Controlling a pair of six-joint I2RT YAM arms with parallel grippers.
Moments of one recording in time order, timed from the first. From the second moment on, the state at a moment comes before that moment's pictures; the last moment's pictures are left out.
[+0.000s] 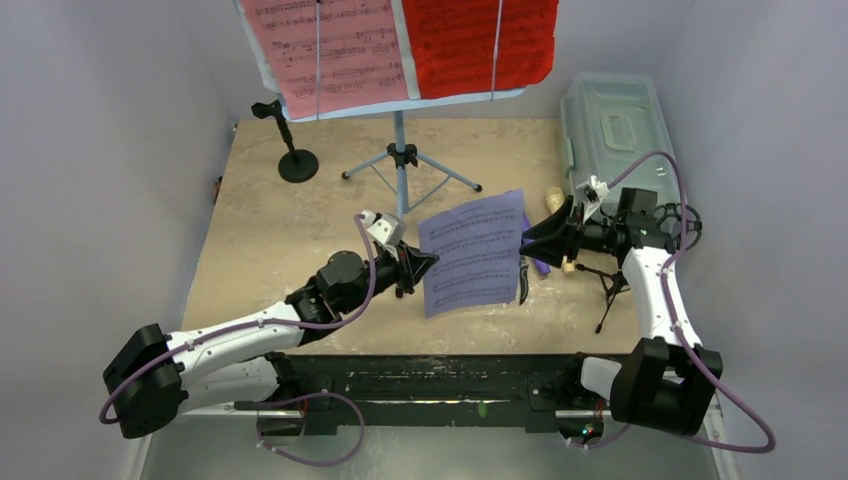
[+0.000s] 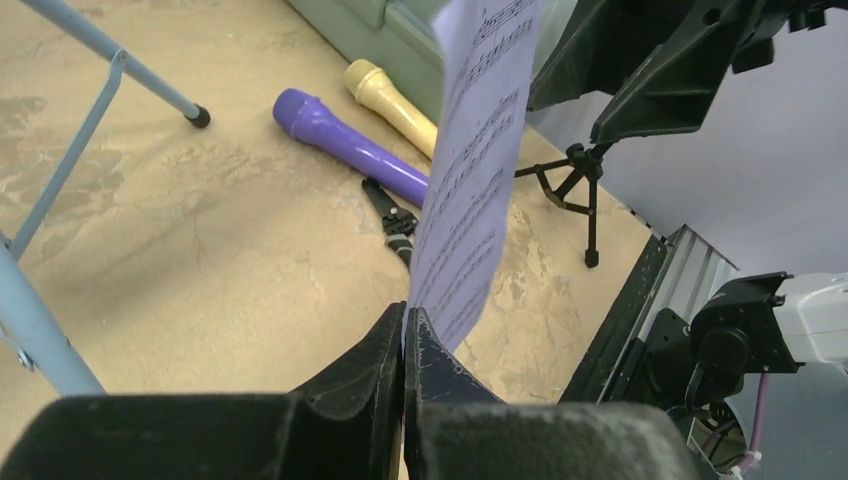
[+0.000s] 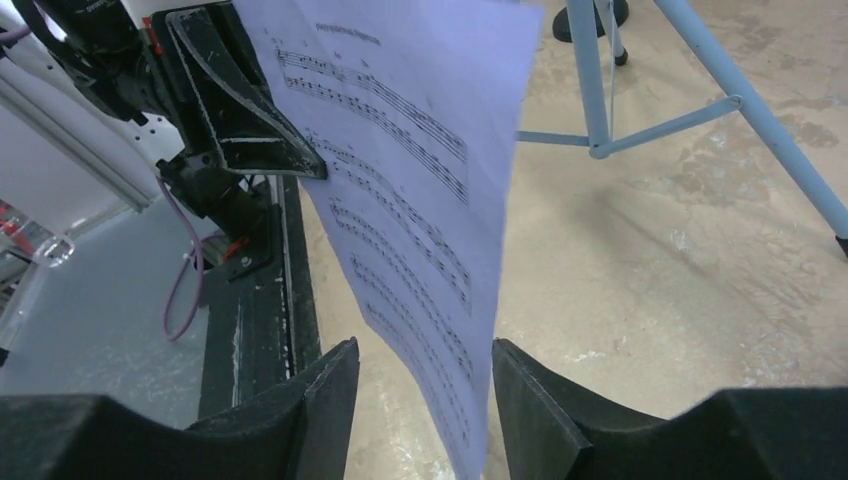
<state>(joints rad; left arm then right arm) -0.94 1.05 0.53 0.50 -0.06 -0.37 -0.22 1.18 0.89 -0.65 -1.46 -0.55</state>
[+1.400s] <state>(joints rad) -0.57 0.90 0.84 -0.35 -0.57 -0.04 -0.22 1.16 0.88 -0.70 -1.37 -0.64</state>
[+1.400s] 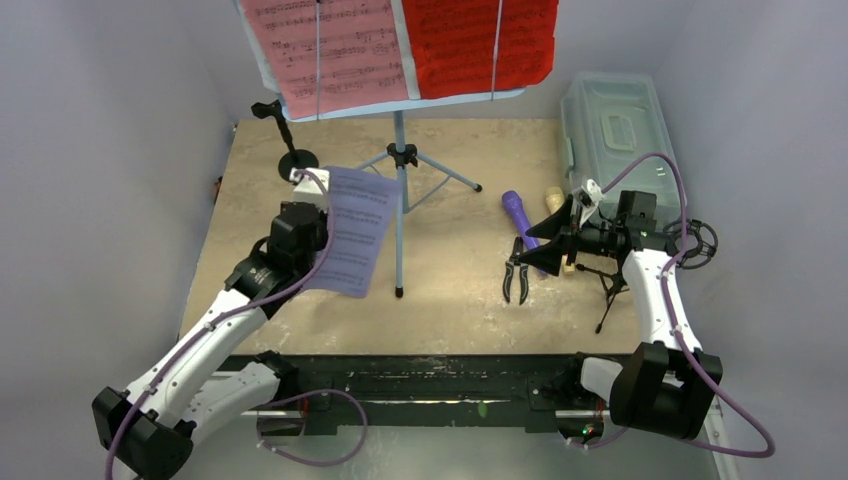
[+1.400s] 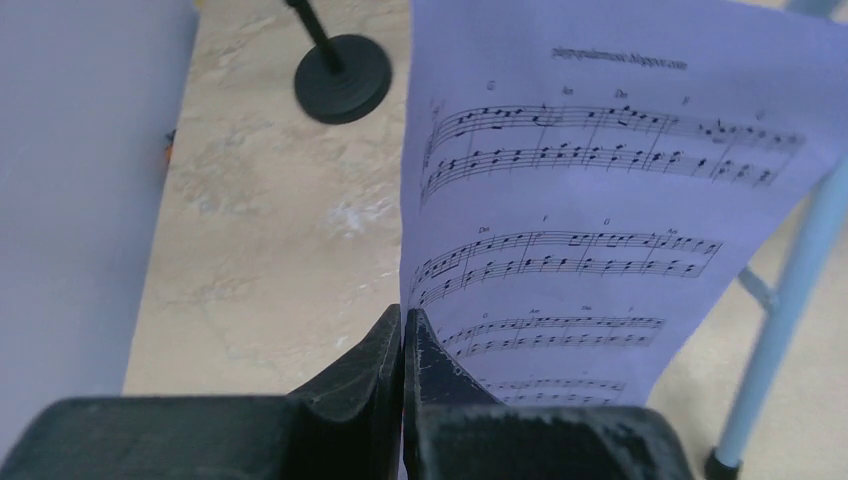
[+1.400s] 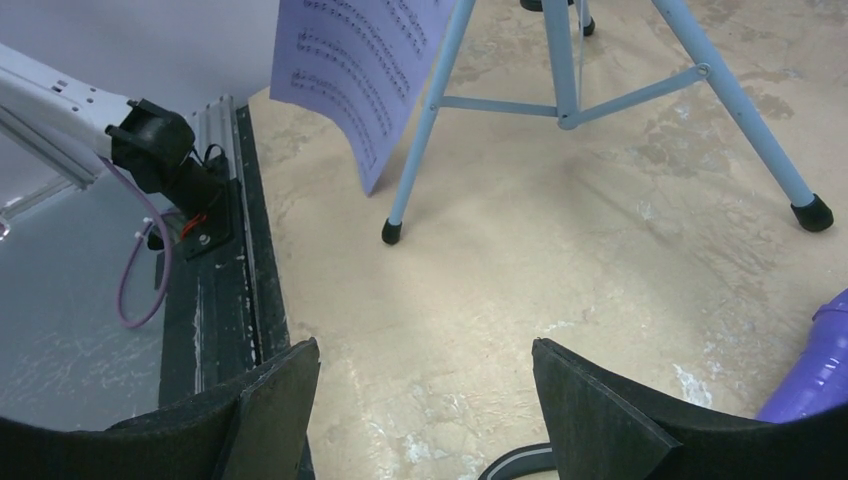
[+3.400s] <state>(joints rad) 0.23 1.34 0.90 -0.27 -0.48 -0.54 -0.22 1.16 0.88 -0.71 -1.31 -0.65</state>
